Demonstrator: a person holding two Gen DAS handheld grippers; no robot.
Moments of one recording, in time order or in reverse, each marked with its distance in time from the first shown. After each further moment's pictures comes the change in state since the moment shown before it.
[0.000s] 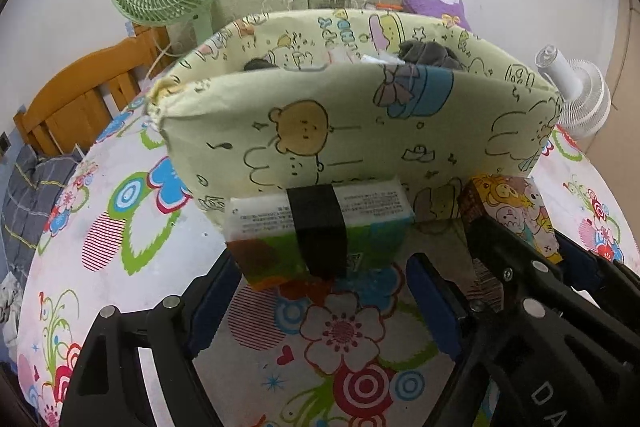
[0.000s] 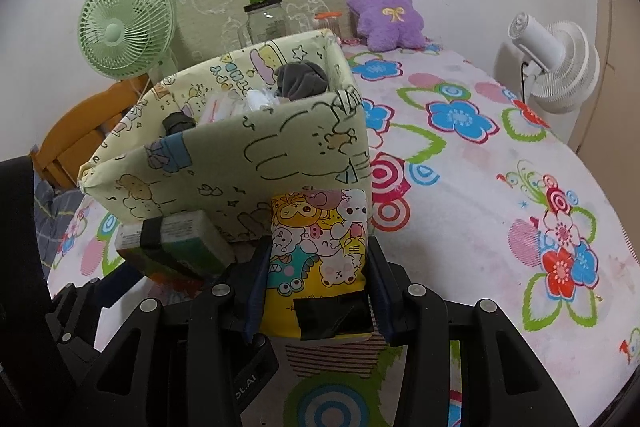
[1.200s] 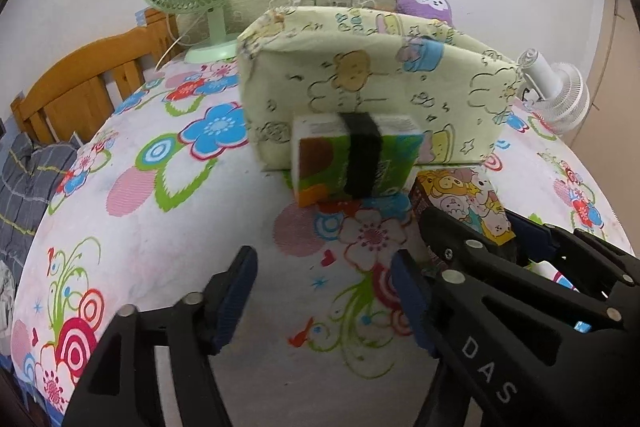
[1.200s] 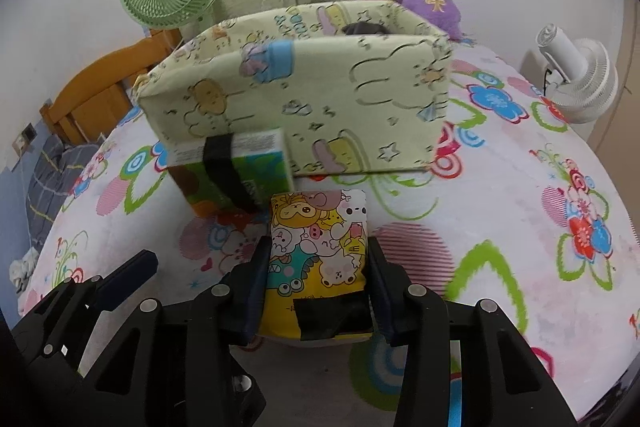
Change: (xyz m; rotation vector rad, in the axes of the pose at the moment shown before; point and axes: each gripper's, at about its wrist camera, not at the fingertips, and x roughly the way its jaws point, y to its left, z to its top) left arm -0.039 0.028 -0.046 -0.002 -0.033 -0.068; right arm -0.011 0.039 -0.034 -0.126 0.039 0.010
